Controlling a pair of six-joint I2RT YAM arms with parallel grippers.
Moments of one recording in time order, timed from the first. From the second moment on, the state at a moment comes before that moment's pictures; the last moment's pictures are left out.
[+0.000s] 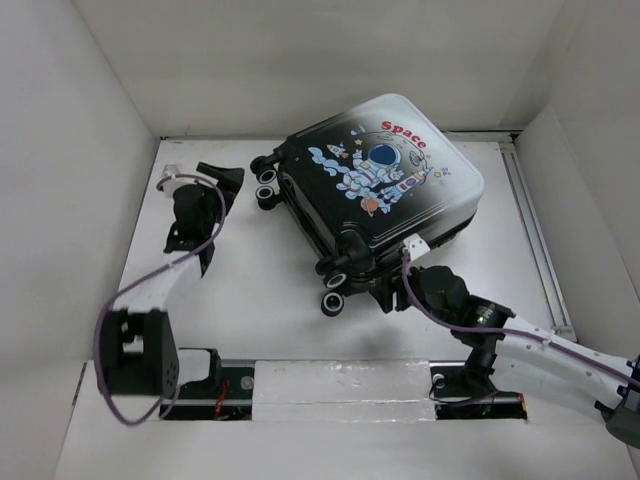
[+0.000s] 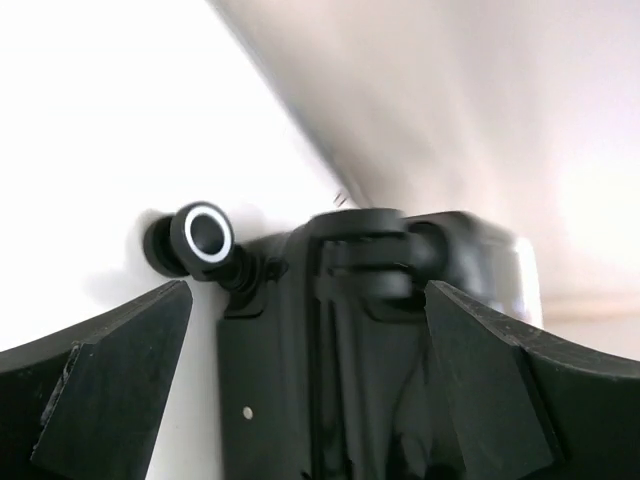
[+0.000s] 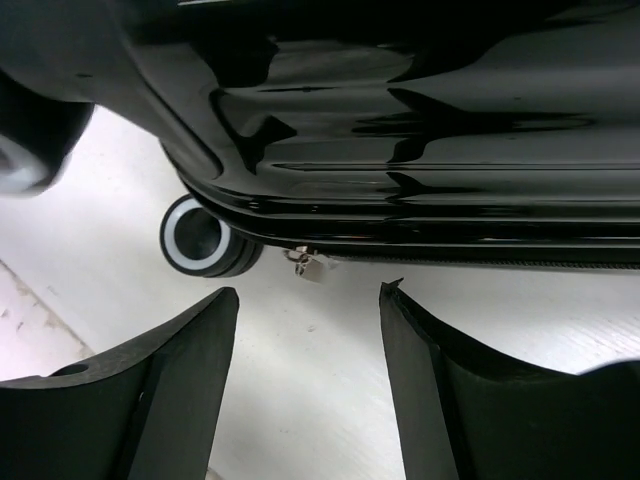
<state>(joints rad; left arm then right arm) -0.07 1.20 0.69 0.31 -0.05 -1.05 0.93 0.76 0.45 -0.10 0.20 0.32</state>
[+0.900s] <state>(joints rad) -0.04 1.98 0.94 1.13 0.49 -1.50 0.91 0.76 0.43 -0.04 0.10 0.29</state>
